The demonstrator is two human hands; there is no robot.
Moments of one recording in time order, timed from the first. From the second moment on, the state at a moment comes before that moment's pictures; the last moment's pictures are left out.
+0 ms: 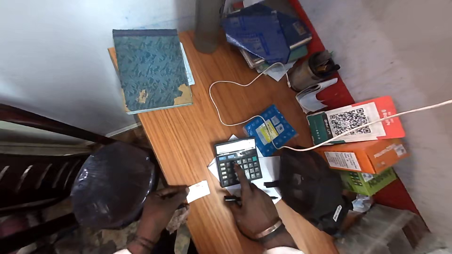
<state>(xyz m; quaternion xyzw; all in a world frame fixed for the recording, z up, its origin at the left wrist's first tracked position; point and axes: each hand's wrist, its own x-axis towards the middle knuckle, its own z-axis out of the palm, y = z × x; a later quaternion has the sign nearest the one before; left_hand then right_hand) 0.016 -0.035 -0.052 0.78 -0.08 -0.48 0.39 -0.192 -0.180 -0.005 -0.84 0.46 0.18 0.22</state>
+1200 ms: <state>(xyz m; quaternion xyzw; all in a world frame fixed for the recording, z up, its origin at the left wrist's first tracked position) 0.013 -0.037 -0.049 0.78 -0.07 -0.48 0.39 -0.214 -0.179 -0.018 -0.88 0.39 0.11 0.23</state>
